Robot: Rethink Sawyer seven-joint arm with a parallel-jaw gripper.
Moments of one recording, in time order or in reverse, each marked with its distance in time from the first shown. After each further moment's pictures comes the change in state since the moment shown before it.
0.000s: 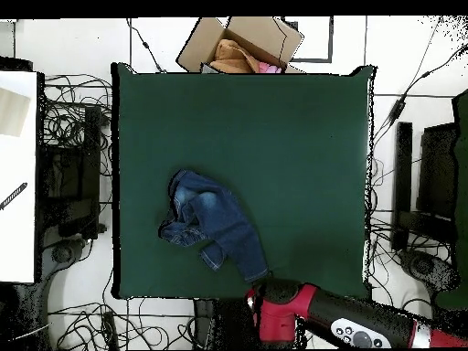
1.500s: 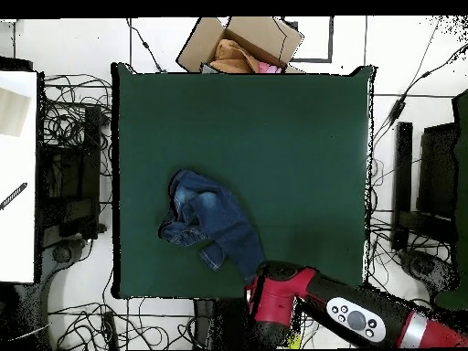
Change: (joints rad) arm 0.092 -0.039 -0.108 -0.135 0.205 -0.052 0.000
